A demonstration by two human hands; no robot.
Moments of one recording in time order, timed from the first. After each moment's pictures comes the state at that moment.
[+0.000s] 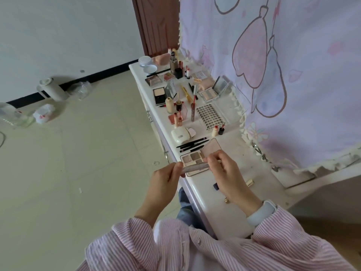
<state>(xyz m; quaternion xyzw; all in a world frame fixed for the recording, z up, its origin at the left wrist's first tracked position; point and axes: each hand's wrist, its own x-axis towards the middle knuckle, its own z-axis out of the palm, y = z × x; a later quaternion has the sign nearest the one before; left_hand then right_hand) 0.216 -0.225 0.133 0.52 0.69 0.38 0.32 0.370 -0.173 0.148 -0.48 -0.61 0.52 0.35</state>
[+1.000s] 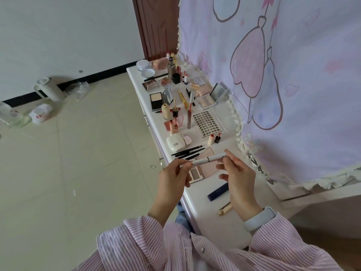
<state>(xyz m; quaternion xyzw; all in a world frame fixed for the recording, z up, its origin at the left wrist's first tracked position) 0.247 -0.184 0.135 0.41 0.66 0.49 0.40 0.386 -0.143 0.142 -0.58 -0.35 0.55 0.49</state>
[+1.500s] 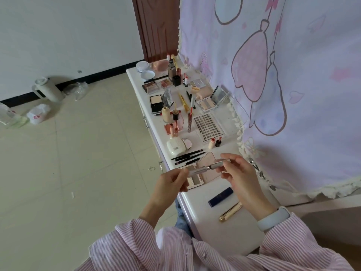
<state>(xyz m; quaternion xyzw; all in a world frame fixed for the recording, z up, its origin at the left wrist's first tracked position) 0.227 -0.176 0.122 0.41 0.64 0.41 0.50 0.402 -0.118 0.138 -0.51 -0.42 0.63 0.41</state>
